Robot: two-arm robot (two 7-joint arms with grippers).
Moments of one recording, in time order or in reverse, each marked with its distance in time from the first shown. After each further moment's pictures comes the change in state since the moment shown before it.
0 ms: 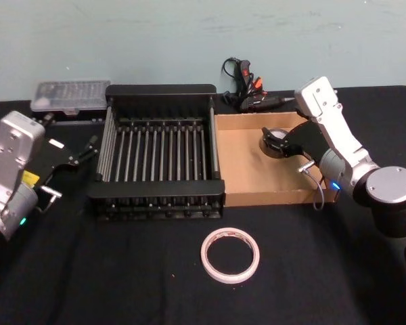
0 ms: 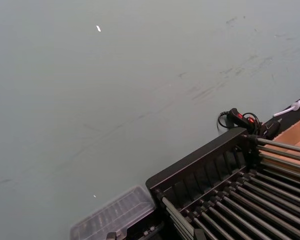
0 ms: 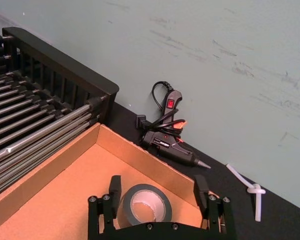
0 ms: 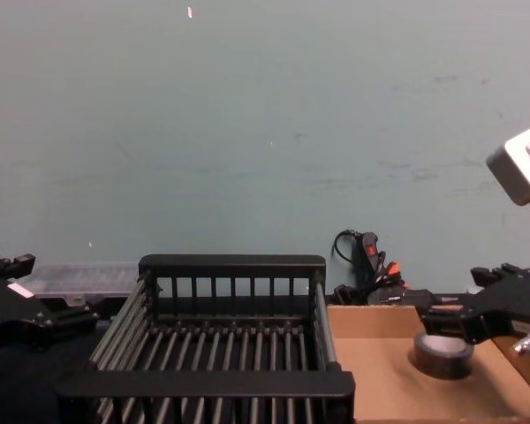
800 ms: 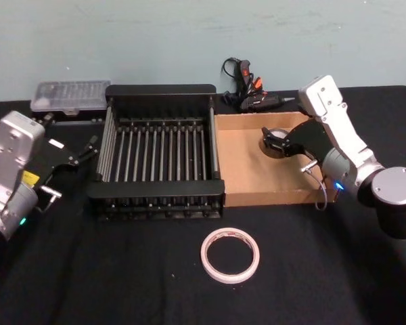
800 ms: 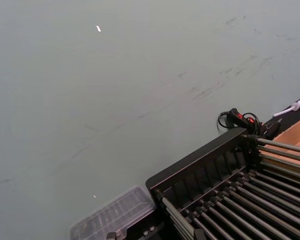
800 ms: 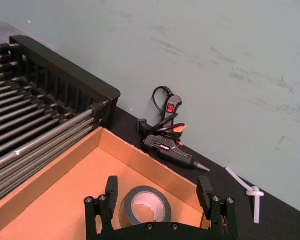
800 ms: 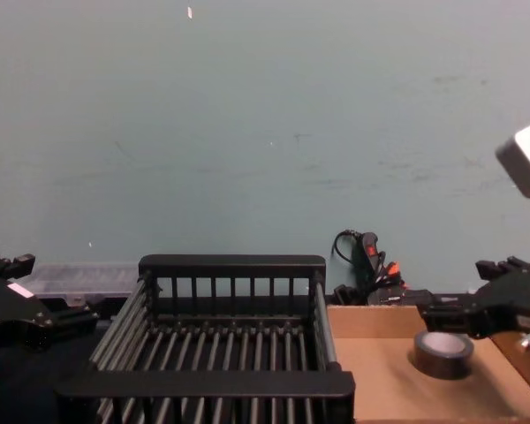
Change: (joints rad) left arm 0.000 0.000 0.000 0.000 0.000 0.000 0.000; right arm -0.023 0.005 0.021 -0.039 0.000 0.000 0.020
